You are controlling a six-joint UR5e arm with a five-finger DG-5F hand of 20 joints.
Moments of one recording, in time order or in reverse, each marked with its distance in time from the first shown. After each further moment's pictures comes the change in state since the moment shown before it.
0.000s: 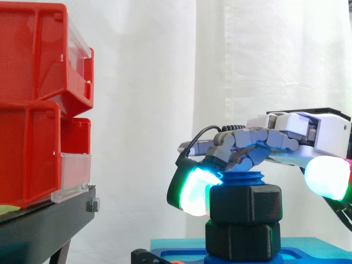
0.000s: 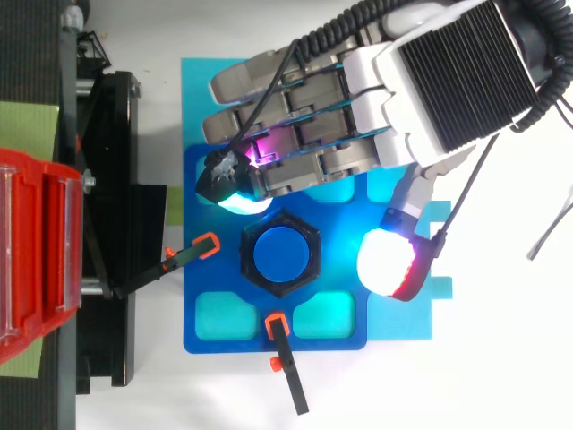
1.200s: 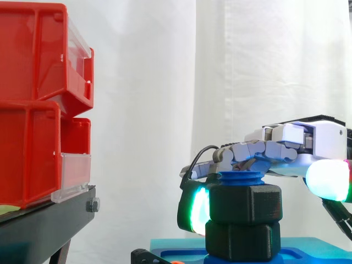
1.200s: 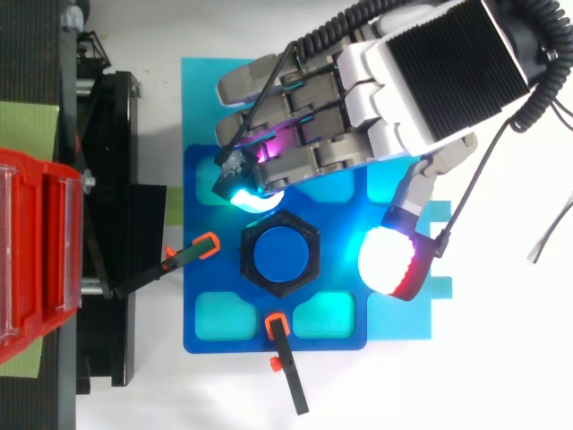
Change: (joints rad) arm 0.004 0.001 -0.008 -0.042 0.036 0.097
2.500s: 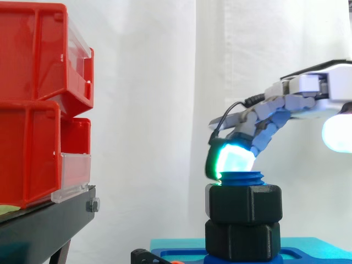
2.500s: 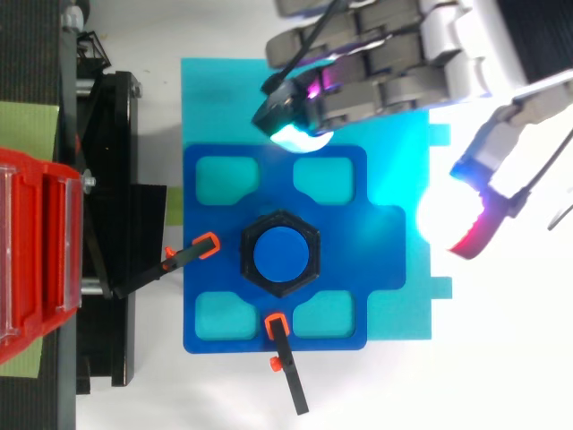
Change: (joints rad) arm -0.025 0.149 0.095 -0.553 0.079 -0.270
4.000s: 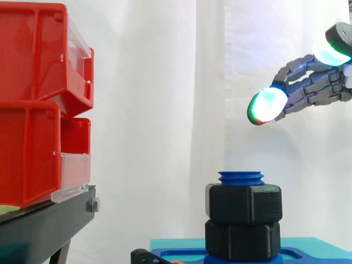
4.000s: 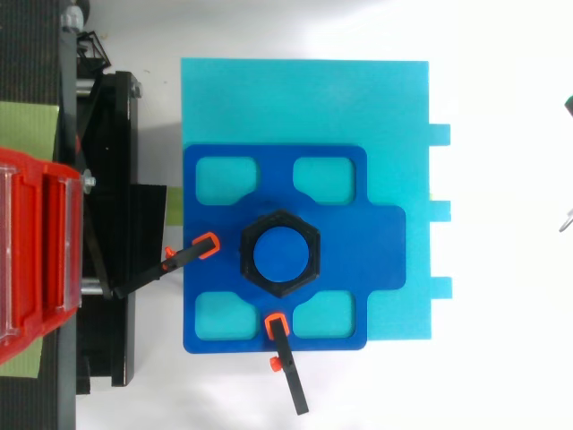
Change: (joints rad) arm 0.142 0.358 -0.416 0.119 0.784 0.647
